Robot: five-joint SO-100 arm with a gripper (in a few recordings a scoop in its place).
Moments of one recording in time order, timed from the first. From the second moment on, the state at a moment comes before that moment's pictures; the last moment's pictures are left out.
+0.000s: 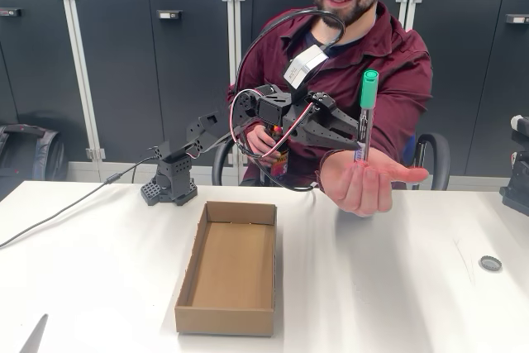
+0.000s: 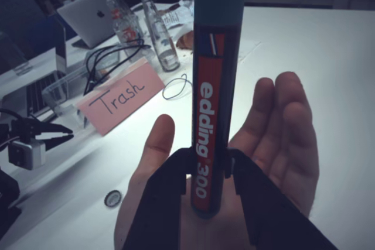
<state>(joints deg) -48.0 44.5 -2.0 55.5 -76.2</state>
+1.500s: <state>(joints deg) -41.0 54.7 15.4 59.5 -75.3</state>
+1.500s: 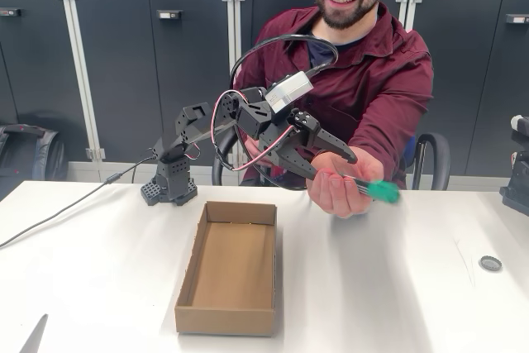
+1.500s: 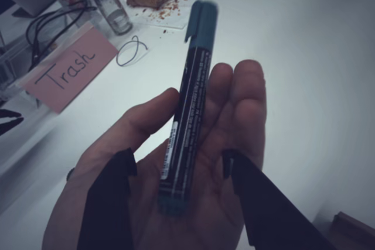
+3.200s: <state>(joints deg) -20.7 89.6 64.3 59.3 -71.7</state>
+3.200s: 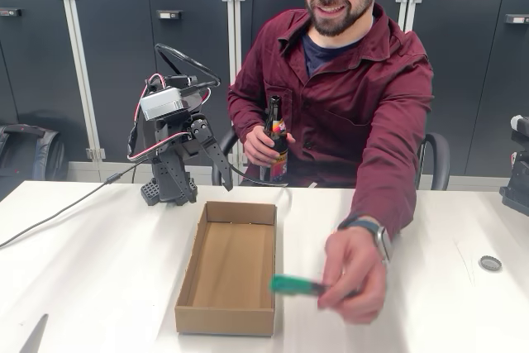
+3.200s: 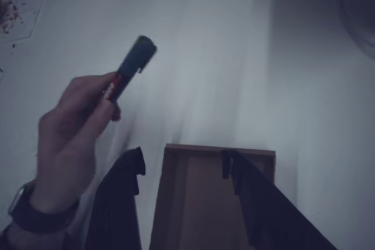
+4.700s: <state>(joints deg) -21.1 90.3 64.4 60.5 -71.2</state>
